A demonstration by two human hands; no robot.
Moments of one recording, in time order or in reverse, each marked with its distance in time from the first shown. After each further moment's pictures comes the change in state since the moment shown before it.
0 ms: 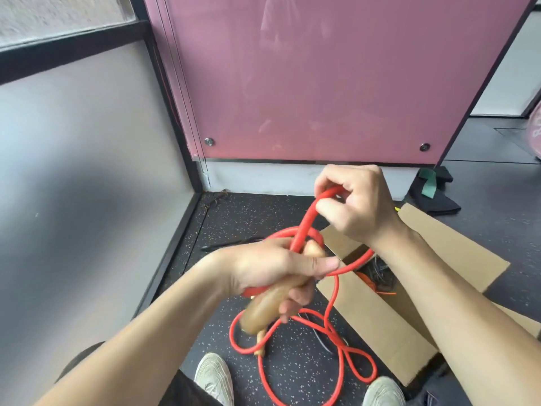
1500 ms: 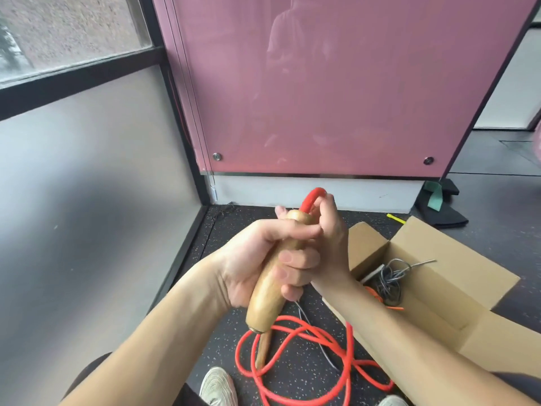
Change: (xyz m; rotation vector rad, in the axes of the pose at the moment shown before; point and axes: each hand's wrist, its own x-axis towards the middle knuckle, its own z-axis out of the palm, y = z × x) left_hand -0.017 0.021 0.010 -0.607 -0.015 0.179; right_hand -0.035 -0.015 0.095 0.282 0.254 0.425
